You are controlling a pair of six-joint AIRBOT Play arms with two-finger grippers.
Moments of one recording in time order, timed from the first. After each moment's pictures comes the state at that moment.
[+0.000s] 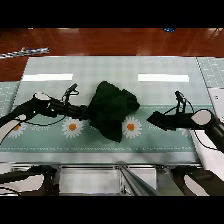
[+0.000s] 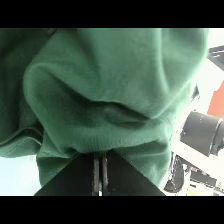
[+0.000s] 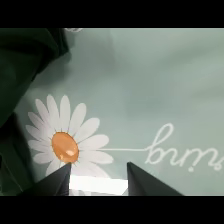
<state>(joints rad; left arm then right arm) -0.10 -1.44 0.73 0.42 -1.15 -0.87 0.11 -0.94 0.50 -0.94 0.86 1.64</state>
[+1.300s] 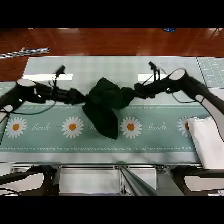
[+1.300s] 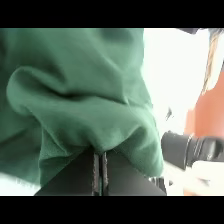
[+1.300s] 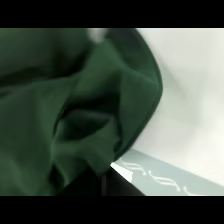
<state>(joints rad) 0.02 -1.40 0.96 0.41 -1.27 -0.93 0.17 -1.54 1.19 -0.77 1.00 1.32</state>
